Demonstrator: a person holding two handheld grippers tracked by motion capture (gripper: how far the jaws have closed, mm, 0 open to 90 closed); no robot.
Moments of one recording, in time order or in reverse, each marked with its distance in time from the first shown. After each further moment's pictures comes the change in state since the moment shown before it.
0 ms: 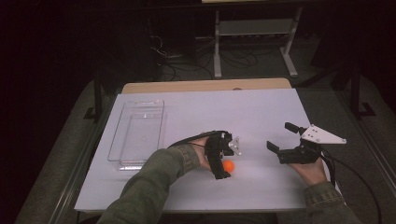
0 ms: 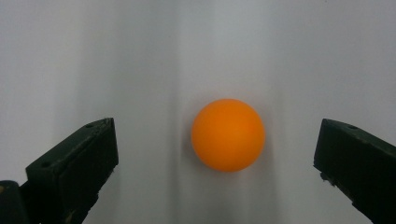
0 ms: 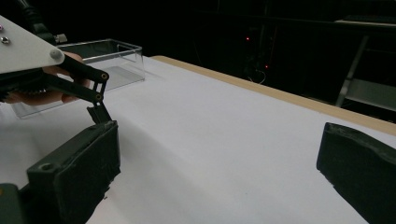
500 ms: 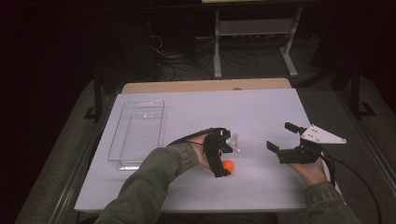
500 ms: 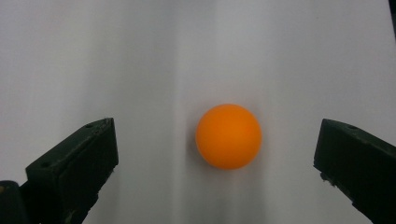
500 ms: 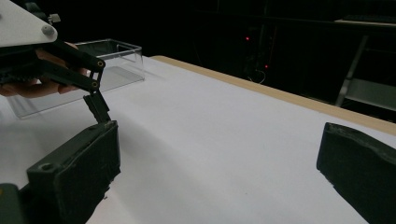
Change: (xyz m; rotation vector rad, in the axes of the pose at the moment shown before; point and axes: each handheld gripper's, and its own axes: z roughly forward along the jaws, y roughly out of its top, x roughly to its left) left arm 0.001 0.000 -0.012 -0.042 0.014 -0.008; right arm 0.000 0.000 0.000 0.001 -0.001 0.003
